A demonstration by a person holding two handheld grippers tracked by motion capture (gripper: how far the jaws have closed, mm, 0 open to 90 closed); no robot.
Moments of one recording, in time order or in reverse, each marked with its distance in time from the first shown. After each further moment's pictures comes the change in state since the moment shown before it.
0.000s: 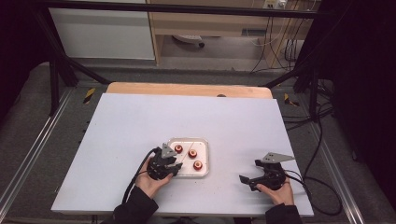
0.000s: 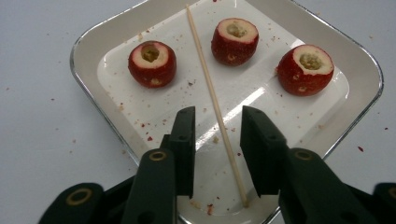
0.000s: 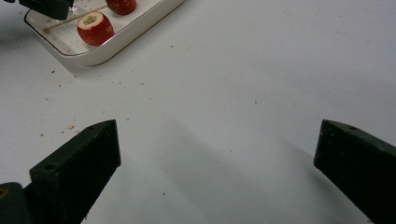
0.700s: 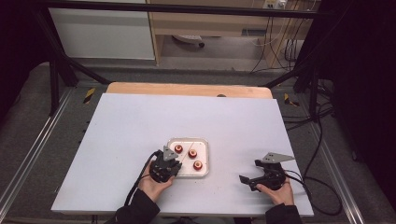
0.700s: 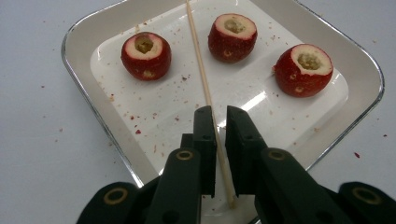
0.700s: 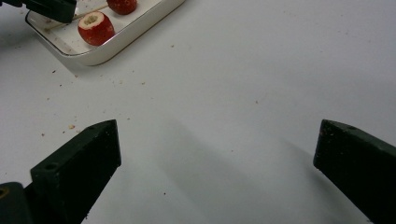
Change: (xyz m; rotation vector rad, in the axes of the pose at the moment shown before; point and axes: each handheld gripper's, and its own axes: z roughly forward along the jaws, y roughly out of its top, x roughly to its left) left arm -0.010 -0.004 0.003 -0.013 0.031 -0.056; right arm 0.000 0.000 0.000 -0.001 0.004 0.003
